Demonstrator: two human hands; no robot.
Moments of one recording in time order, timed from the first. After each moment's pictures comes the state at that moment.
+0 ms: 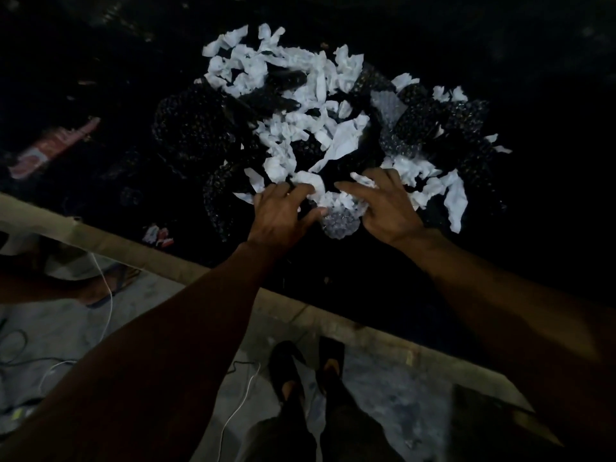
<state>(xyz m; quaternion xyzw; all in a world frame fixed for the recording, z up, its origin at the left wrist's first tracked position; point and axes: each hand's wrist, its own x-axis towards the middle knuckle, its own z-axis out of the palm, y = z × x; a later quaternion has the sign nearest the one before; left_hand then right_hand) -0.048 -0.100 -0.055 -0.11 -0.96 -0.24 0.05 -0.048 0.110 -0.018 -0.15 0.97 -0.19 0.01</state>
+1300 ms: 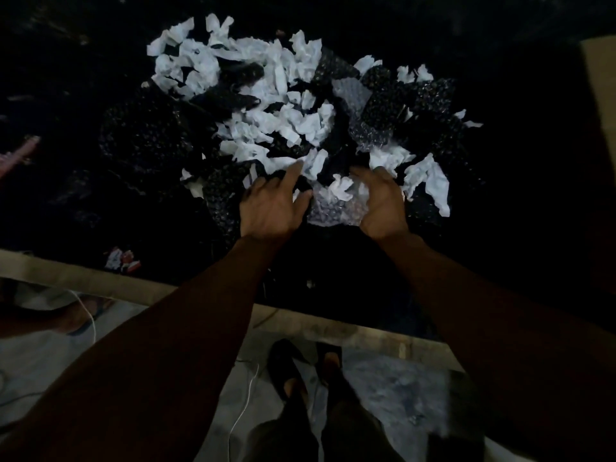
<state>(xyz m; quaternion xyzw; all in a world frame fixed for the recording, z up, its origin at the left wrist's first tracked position) -0.064 -0.070 -0.051 -0.13 -0.97 -0.19 0.06 -0.040 0.122 -0.036 0.06 0.94 -0.34 -0.04</state>
